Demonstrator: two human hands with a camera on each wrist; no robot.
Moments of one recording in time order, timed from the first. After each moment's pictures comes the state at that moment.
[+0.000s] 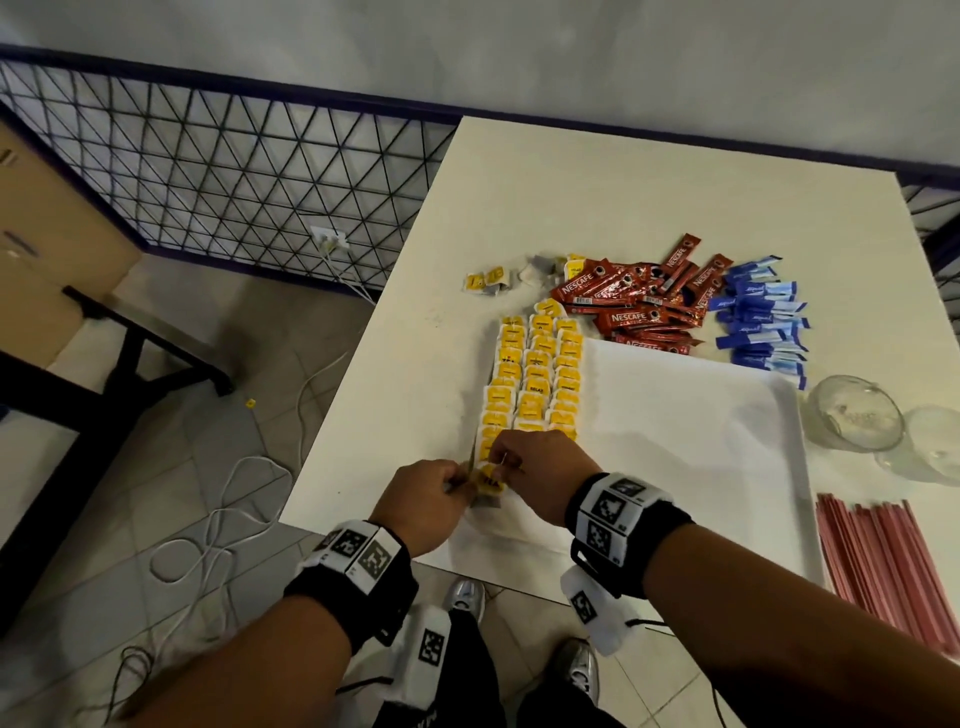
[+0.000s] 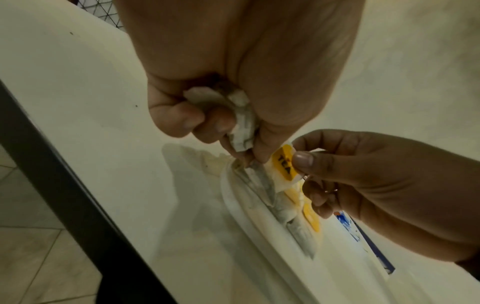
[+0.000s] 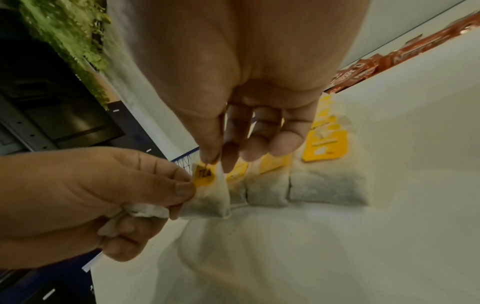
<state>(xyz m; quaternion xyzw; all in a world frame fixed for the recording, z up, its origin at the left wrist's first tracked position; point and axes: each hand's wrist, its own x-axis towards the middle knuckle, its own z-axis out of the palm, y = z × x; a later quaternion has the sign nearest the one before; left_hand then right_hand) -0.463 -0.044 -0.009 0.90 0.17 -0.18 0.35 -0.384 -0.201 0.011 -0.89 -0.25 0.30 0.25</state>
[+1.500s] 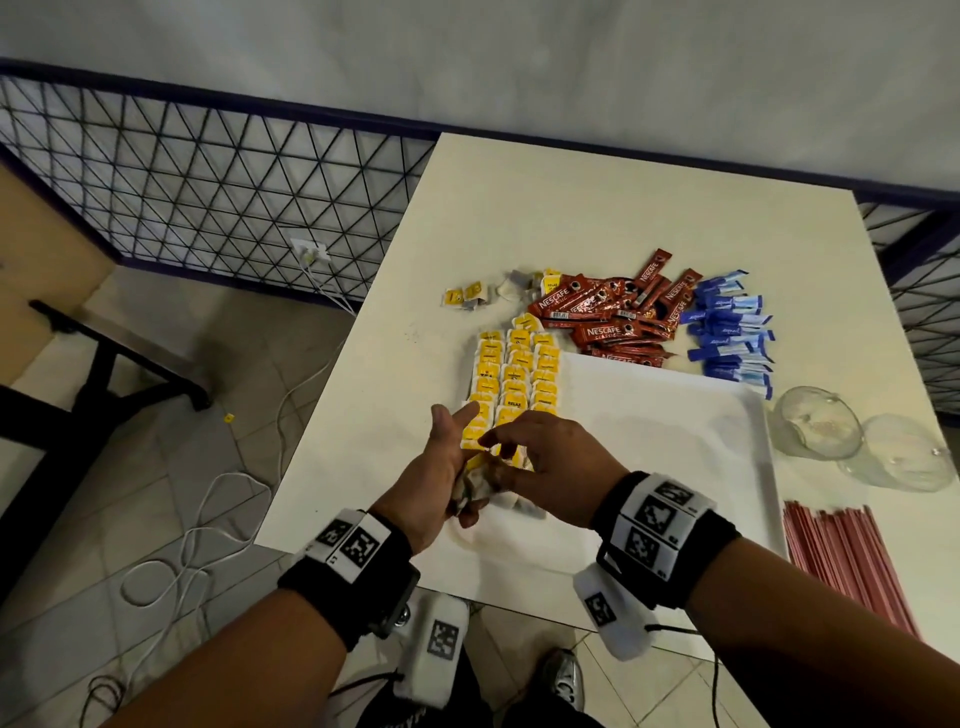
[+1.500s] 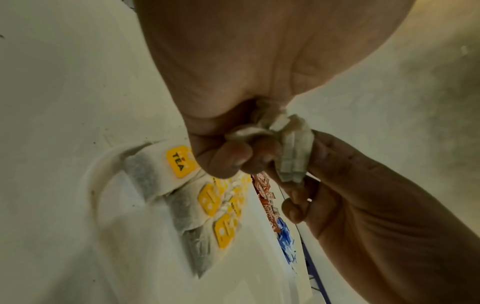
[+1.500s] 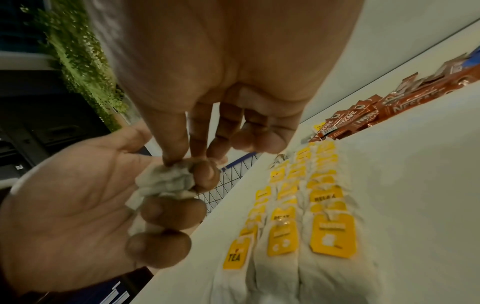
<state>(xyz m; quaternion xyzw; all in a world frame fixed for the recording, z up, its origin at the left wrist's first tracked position) -0.434 -0.076 0.026 0.55 0.20 -0.19 0.79 -0.372 -0.229 0.051 -0.87 -0.34 0.20 0.31</state>
